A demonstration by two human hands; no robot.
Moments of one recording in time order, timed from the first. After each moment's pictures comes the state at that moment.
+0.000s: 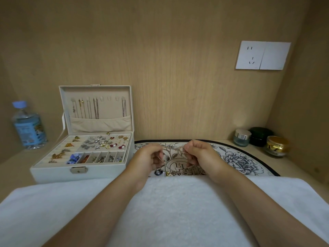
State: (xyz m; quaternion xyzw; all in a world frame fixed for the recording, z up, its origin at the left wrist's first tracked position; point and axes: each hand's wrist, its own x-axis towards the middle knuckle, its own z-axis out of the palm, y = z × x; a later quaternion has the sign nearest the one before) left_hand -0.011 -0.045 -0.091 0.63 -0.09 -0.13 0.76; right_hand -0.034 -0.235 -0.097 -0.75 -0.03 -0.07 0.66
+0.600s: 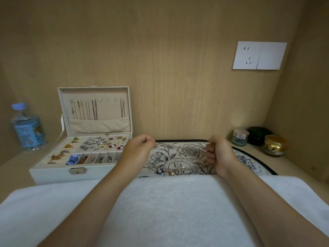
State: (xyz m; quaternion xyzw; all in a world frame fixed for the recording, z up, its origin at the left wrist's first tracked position) left_hand -0.013 -0.030 -0.070 0.78 -0.14 0.04 0.61; right_hand -0.025 -0.275 -0.094 -0.60 0.21 -0.14 0.76
